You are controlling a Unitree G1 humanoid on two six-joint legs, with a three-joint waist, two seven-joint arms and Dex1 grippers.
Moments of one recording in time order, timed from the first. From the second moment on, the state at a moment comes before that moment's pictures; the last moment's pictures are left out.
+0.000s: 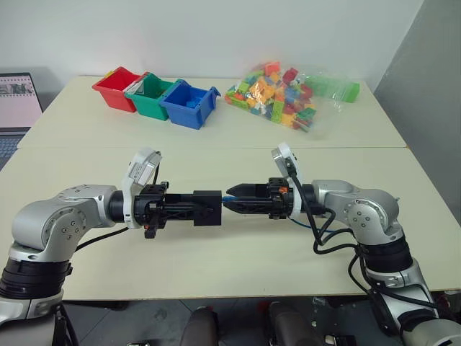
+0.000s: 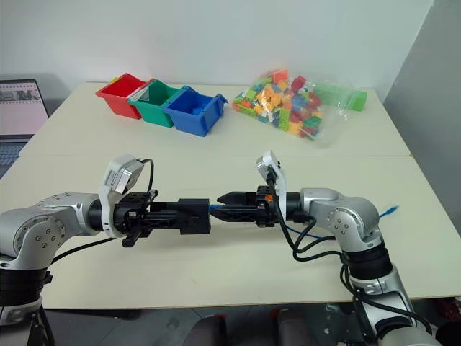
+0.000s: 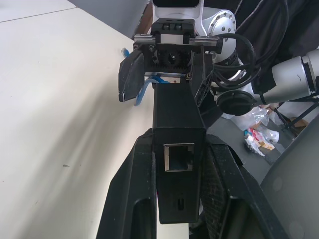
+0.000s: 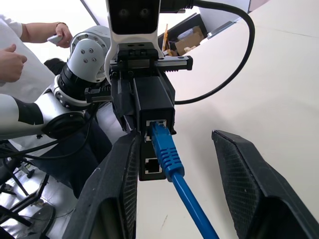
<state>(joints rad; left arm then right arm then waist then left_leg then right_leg) -0.40 0.88 0.11 -0.19 -0.92 0.93 -1.26 -0.64 -0.34 0.14 -0.21 0.81 1.01 0.85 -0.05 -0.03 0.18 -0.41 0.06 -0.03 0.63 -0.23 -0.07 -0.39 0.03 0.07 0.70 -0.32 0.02</state>
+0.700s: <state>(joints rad) -0.39 0.88 0.11 -0.19 -0.92 0.93 -1.25 -0.64 -0.35 0.14 -0.21 0.81 1.02 0.89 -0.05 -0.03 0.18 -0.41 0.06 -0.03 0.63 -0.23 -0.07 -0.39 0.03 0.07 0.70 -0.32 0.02</state>
